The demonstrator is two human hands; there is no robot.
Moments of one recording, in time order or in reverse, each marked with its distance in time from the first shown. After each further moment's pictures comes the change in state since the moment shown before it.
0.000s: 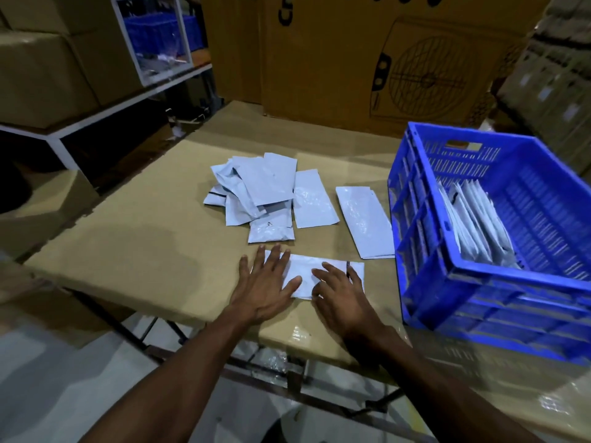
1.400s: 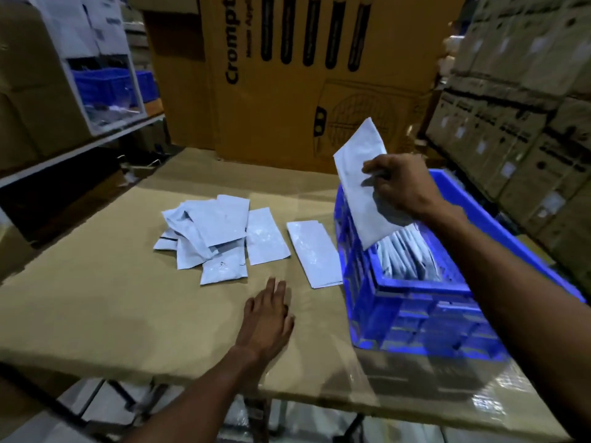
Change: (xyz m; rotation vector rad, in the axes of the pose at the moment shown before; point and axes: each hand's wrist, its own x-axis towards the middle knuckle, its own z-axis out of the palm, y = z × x) left_hand 0.028 0.086 0.027 -0.035 0.134 0.135; right_hand 0.091 0.113 -0.299 0.085 0.328 0.327
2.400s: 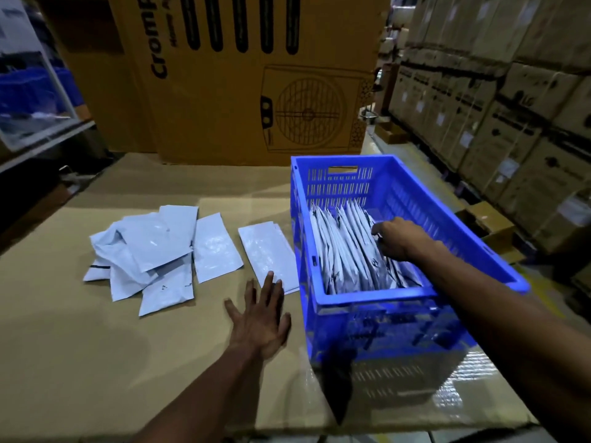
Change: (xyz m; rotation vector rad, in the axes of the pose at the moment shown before) left_hand 0.058 0.071 0.015 0.069 -0.122 0.045; right_hand -0.068 0.173 0.021 -0.600 -0.624 0.331
